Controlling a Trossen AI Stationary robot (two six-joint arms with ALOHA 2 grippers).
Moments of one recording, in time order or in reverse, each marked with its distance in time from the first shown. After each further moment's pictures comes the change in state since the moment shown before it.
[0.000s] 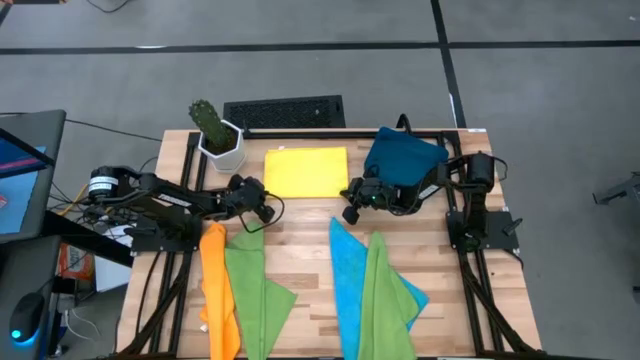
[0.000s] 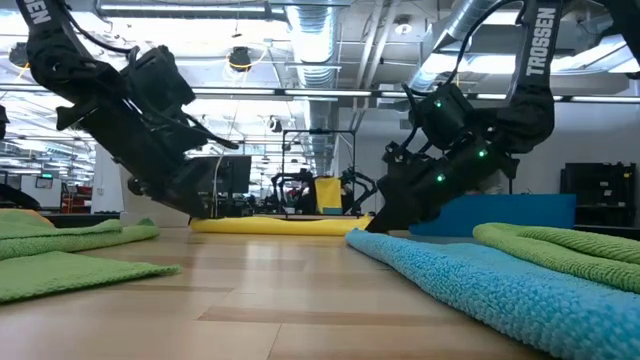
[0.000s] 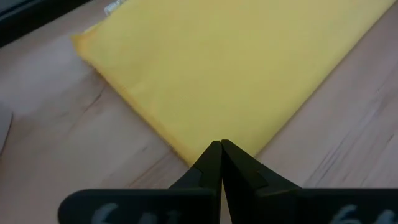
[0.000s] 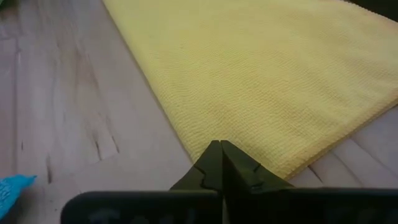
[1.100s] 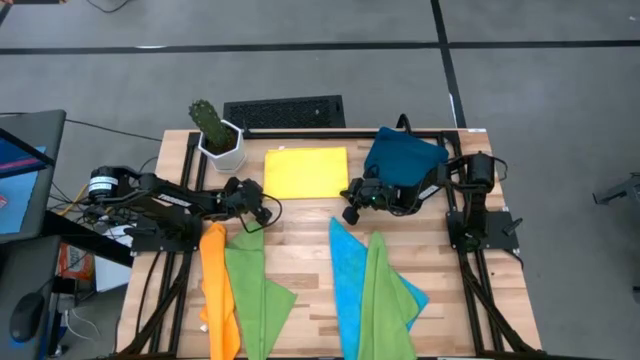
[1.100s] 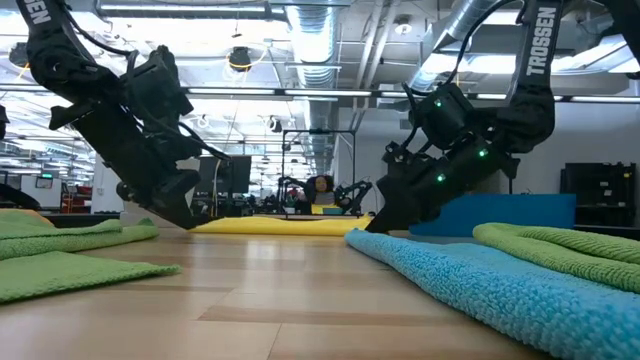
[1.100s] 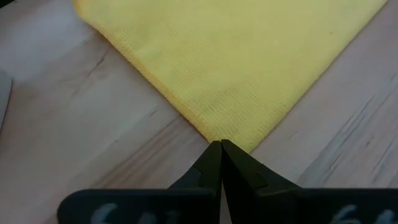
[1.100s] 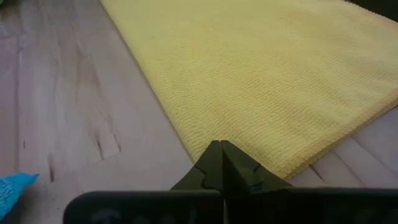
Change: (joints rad) left arm 0.000 0.006 0.000 -0.105 0.028 -0.041; right arm 0.013 -0.001 0.000 -0.001 0.001 0.000
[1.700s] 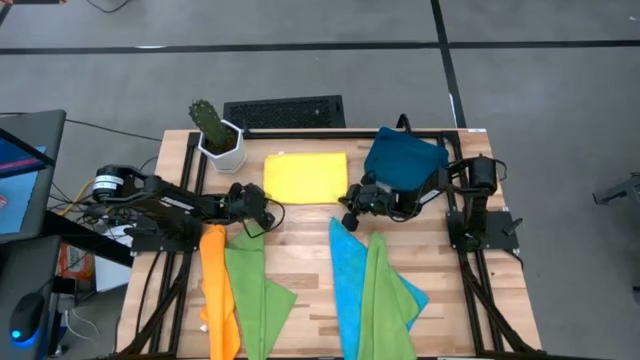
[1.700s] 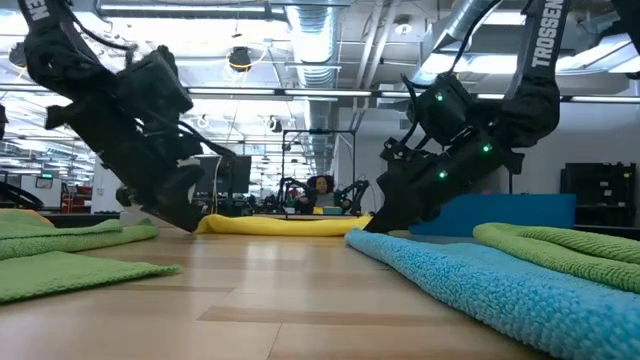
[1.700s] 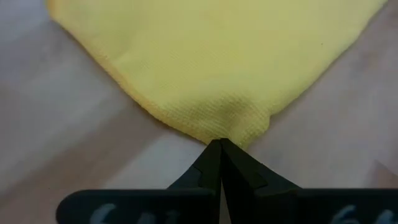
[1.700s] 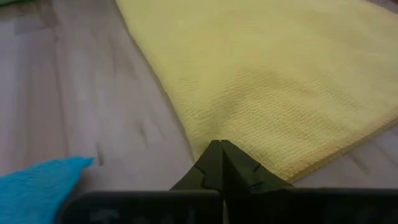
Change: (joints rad) left arm -0.120 0.046 0.004 -0.052 0.016 -0.174; right arm 0.080 -0.006 0.005 -0.069 0.010 0.049
